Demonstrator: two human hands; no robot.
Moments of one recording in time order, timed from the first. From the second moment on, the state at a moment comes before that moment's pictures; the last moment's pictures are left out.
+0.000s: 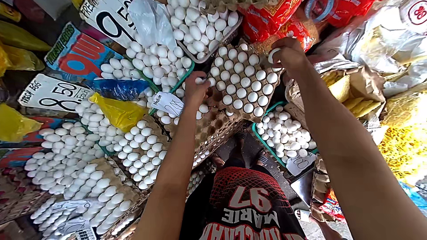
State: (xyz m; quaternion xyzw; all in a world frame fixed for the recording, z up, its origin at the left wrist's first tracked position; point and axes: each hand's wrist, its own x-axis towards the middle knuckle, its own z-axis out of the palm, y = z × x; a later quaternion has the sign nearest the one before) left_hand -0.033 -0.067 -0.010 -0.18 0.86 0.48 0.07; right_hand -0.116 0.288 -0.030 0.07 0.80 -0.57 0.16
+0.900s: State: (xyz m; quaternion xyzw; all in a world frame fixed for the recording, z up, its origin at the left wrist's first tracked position) left_hand 0.017 -0.049 0.022 -0.11 0.73 0.67 0.08; right_hand -0.046 0.252 -0.010 -0.07 0.95 -0.23 0.20
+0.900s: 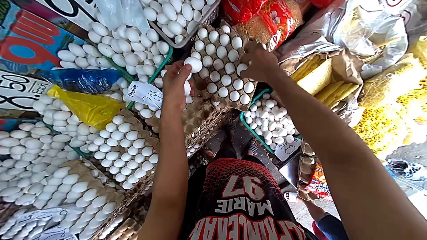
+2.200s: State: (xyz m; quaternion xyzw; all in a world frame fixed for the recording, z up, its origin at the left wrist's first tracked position) left_hand 0.169 0.206 -0.225 -0.38 0.55 0.71 0.23; right_hand 0.172 0.350 -0.179 0.23 0.94 -0.19 0.17
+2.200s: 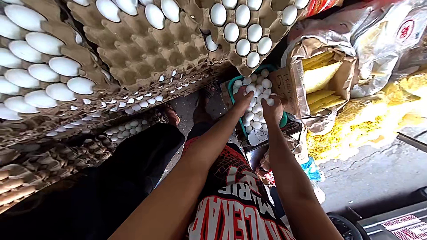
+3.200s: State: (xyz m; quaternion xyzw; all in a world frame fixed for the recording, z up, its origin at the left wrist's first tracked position) left_hand 0.230 0.140 -0.222 -0.14 0.68 0.66 0.29; right_hand 0.033 0.252 -0.065 -0.03 0.98 -0.17 0.09
